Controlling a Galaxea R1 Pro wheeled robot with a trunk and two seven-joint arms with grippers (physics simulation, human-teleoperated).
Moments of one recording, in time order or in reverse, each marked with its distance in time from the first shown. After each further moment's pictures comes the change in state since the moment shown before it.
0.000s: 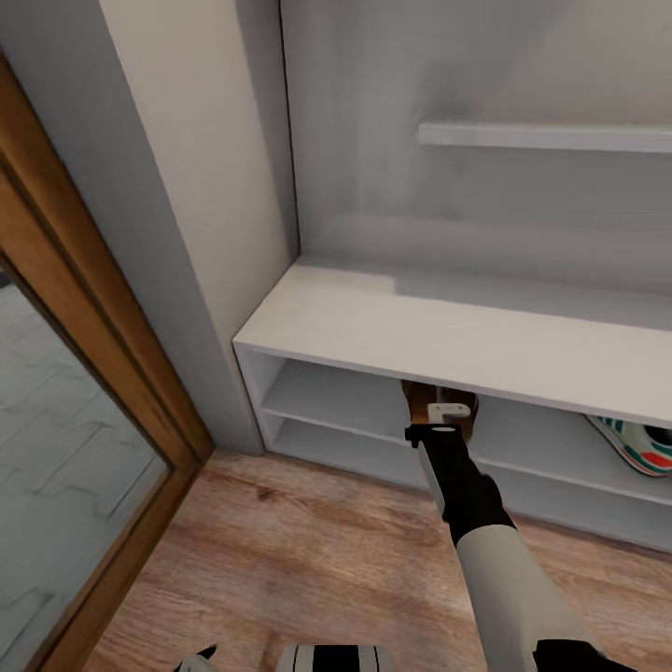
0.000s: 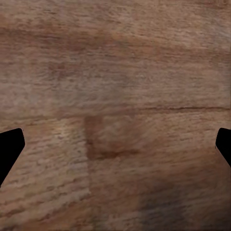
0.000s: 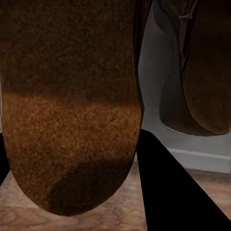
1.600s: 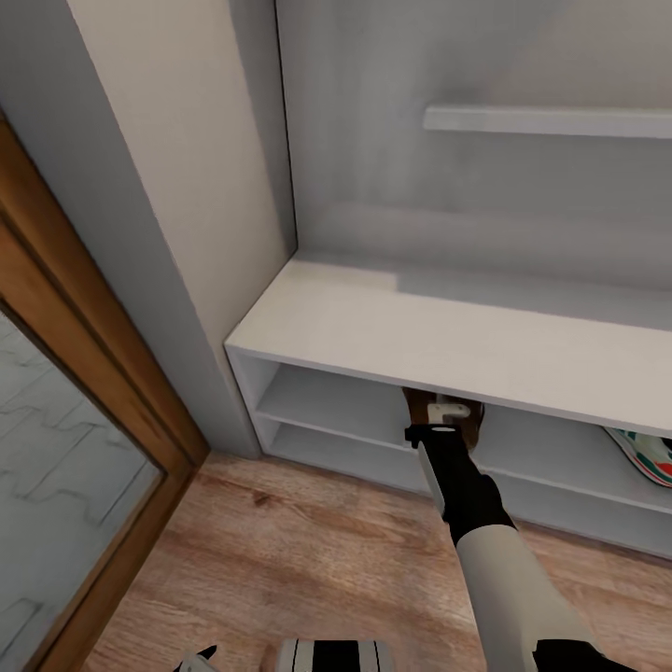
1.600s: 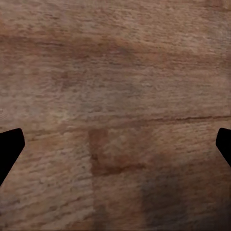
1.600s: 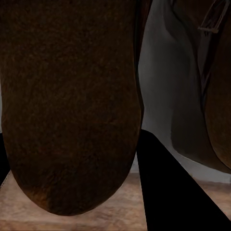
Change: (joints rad) left arm 0.000 0.000 0.000 0.000 -0.002 0.001 0.000; right arm 0.000 0.000 0.000 0.002 0.000 0.000 0.000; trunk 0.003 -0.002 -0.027
